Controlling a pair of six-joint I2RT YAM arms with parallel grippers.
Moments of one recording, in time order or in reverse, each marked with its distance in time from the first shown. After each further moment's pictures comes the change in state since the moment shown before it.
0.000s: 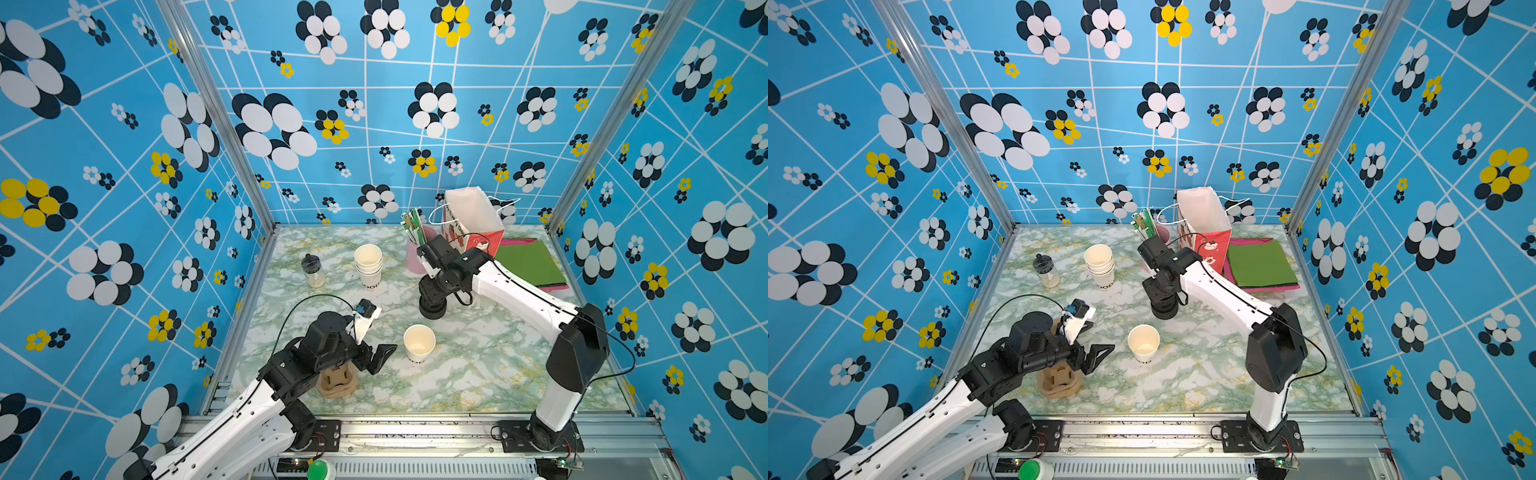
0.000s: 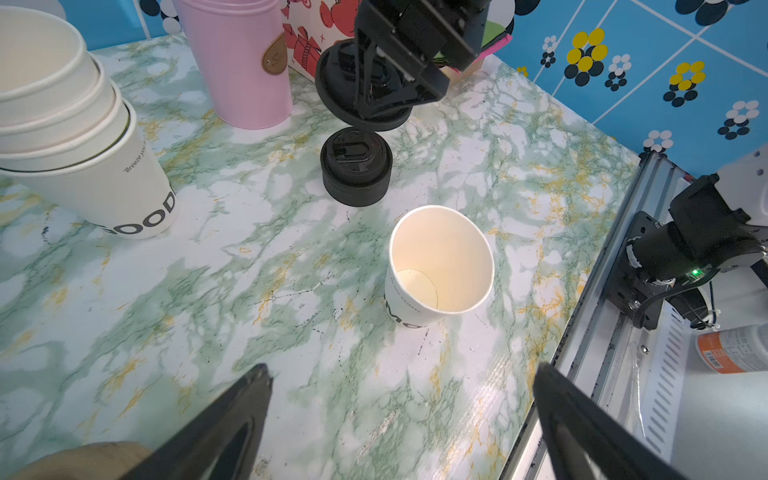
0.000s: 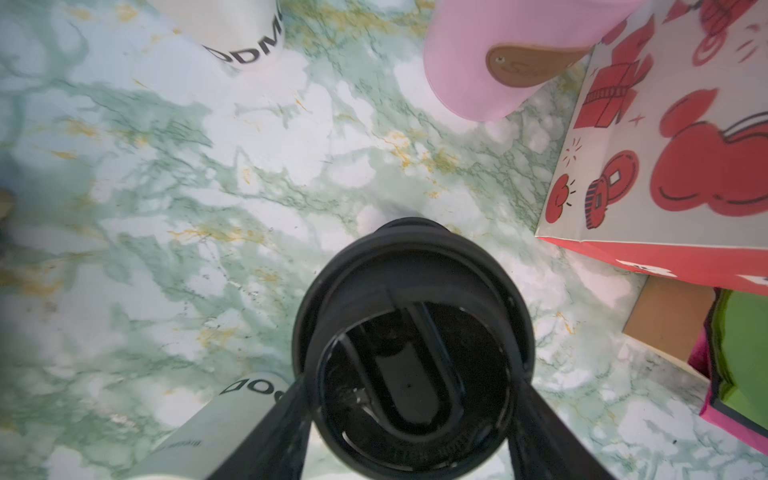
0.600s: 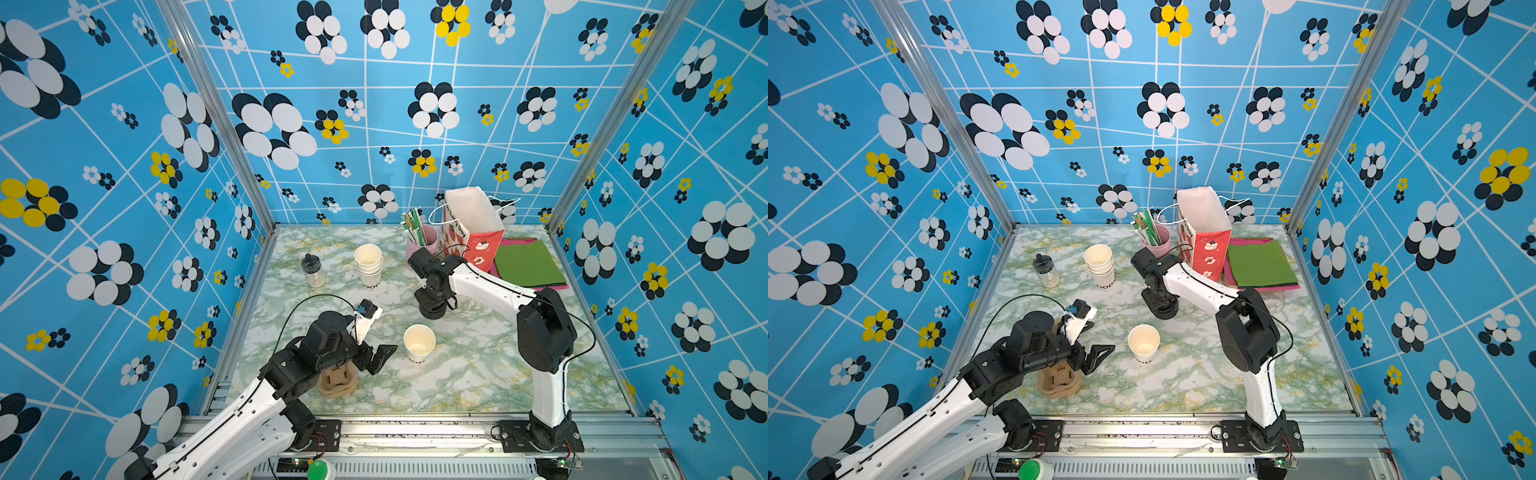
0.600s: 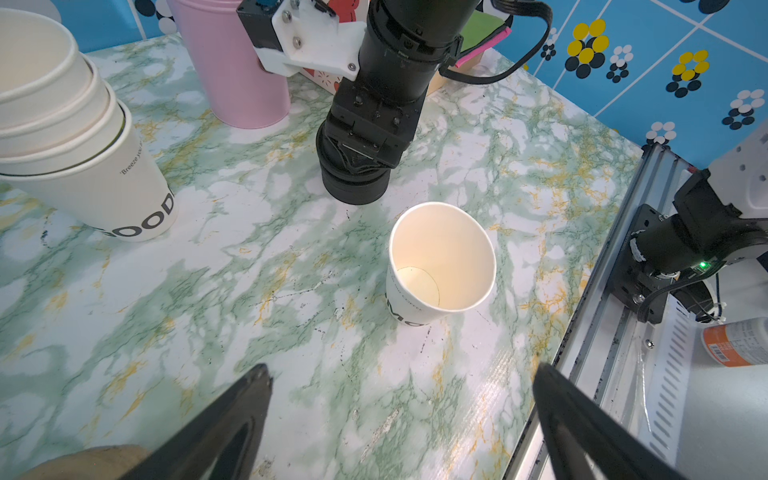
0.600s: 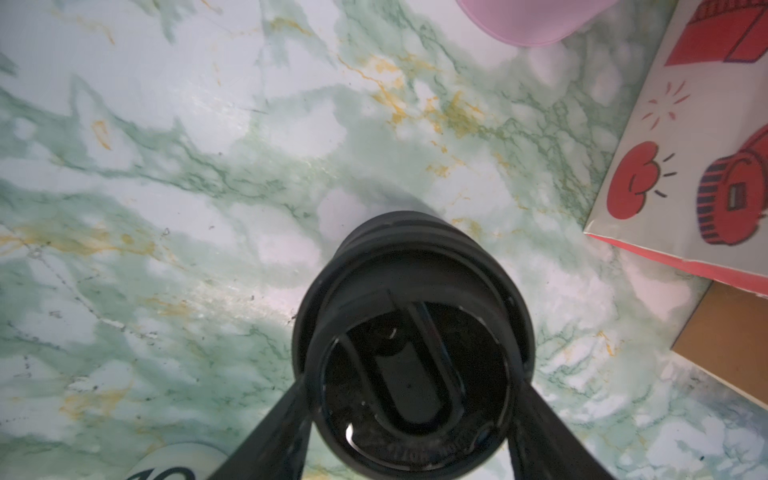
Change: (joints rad) left arm 0.000 0.014 0.000 -0.002 0.005 0.027; right arm -0.004 0.229 0.004 0.033 0.063 -0.001
